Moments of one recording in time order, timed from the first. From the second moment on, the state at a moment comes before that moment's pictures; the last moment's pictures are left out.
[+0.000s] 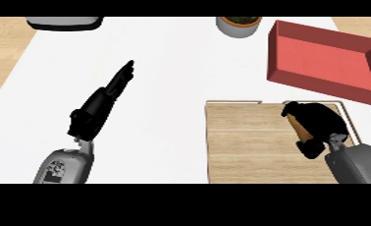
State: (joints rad) left arm -0.18 0.12 -0.10 -1.55 -0.11 -0.16 0.09; right arm -0.22 -0.50 0.26 -1.34 1.04 0.54 0.09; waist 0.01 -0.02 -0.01
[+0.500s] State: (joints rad) left arm -0.21 0.10 -0.10 -1.53 -0.12 -0.15 0.10; right arm -0.19 -0.43 0.09 -1.36 1.04 0.10 0.03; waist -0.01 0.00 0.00
